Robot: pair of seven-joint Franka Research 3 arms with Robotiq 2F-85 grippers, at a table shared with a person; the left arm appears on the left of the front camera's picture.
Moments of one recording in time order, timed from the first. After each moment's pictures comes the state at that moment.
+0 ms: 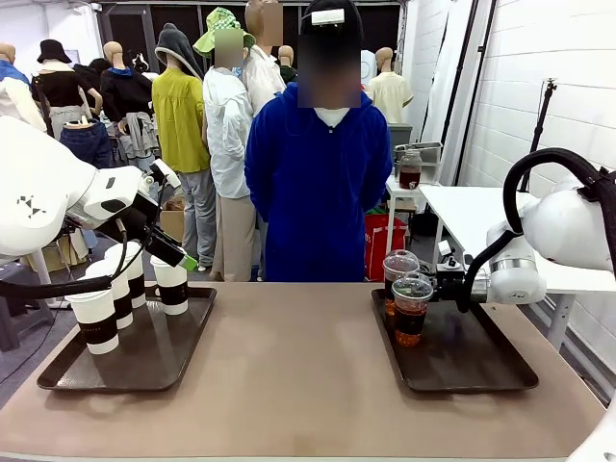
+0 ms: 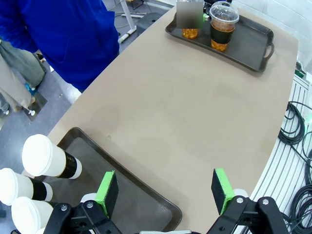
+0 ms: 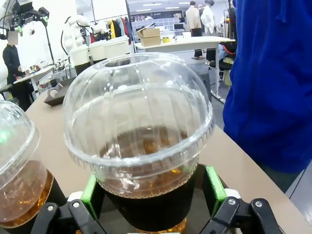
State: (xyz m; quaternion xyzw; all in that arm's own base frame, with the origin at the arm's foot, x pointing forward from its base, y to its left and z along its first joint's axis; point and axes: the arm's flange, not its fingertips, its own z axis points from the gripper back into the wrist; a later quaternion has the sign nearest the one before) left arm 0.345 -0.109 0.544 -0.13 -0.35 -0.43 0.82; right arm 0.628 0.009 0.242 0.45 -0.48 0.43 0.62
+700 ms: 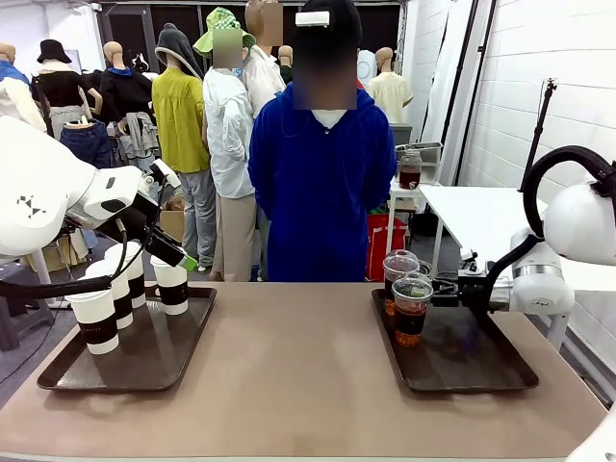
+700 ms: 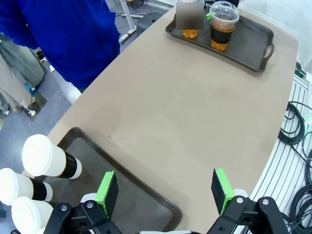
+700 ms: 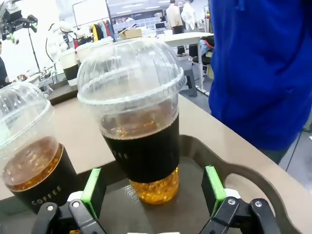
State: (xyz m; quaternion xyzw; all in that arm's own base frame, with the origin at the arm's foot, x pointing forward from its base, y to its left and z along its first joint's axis) left arm 0.345 -0.108 0.544 -0.13 -0.35 -0.43 0.82; right arm 0.602 -0.037 0.236 0.43 -0.49 0.39 0.65
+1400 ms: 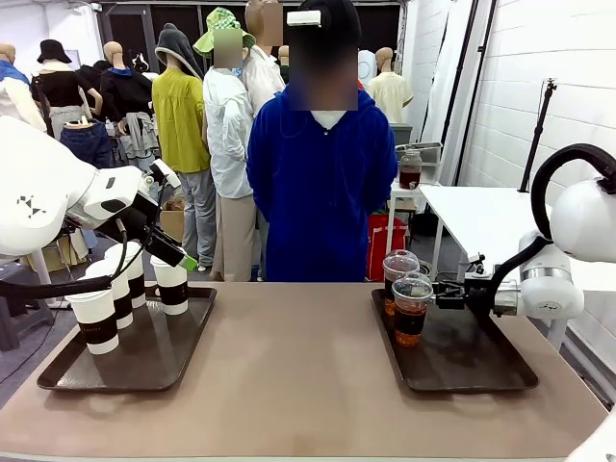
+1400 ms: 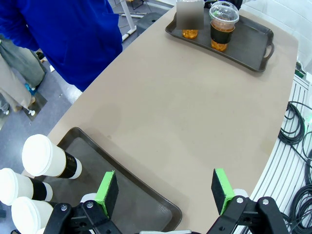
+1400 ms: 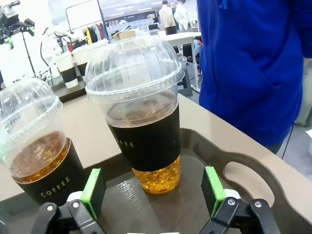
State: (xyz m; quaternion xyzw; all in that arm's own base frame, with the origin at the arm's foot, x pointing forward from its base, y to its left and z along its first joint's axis) left arm 0.345 -0.109 0.544 -0.13 -0.35 -0.43 0.82; right arm 0.589 -0.046 0.236 0.43 -0.49 0.37 0.66
